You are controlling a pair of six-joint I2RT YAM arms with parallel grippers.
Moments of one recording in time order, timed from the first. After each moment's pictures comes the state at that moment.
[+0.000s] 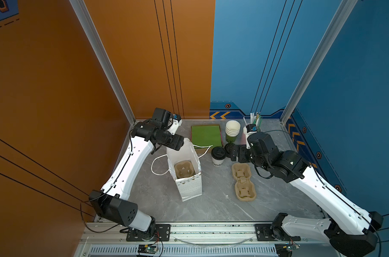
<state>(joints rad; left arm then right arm) -0.29 1.52 1.70 -1.18 0.12 0.11 0.76 1.18 1.39 -0.90 0.29 0.52</state>
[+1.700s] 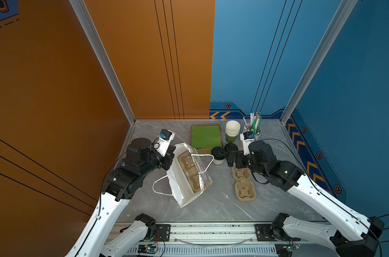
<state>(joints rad) -0.40 0.87 1.19 -0.74 0.14 0.11 0.74 1.08 1.12 -0.62 0.17 0.49</state>
